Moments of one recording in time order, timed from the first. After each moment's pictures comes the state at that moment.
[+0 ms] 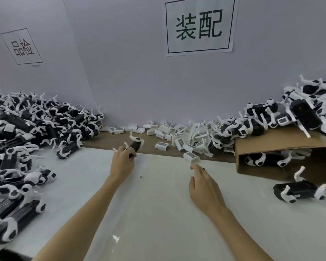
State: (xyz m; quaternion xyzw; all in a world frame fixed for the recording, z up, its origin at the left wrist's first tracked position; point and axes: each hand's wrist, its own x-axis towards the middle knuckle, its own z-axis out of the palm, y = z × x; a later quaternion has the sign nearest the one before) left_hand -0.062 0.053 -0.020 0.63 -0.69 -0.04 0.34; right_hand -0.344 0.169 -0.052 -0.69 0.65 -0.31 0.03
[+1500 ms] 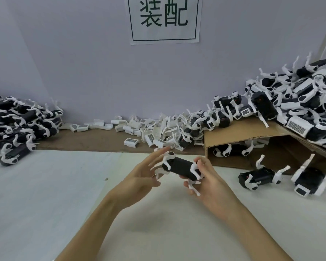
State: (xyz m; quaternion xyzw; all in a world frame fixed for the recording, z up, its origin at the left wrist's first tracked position) left_hand -0.187 0.144 -0.010 0.16 -0.65 -0.67 0.32; right_hand -0.418 0.229 -0.010 -0.35 0.36 -0.60 0.62
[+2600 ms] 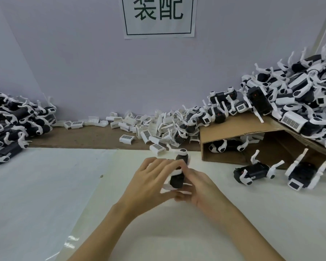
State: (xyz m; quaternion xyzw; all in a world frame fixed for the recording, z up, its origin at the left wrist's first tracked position) left_hand -0.218 0.166 -0.023 0.19 -0.89 0.12 0.41; right_hand -0.401 0.236 -0.014 -0.37 0.45 -0.55 0.60
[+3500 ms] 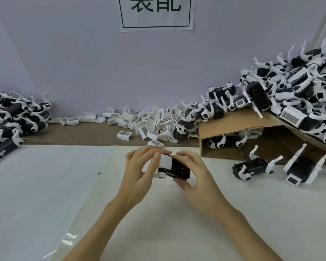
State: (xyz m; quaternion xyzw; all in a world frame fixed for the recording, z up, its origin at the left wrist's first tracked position) left_hand -0.213 0.182 -0.003 0.31 -0.78 -0.24 0.49; right_hand -0.411 0.236 -0.028 -0.70 0.51 -0.47 0.15
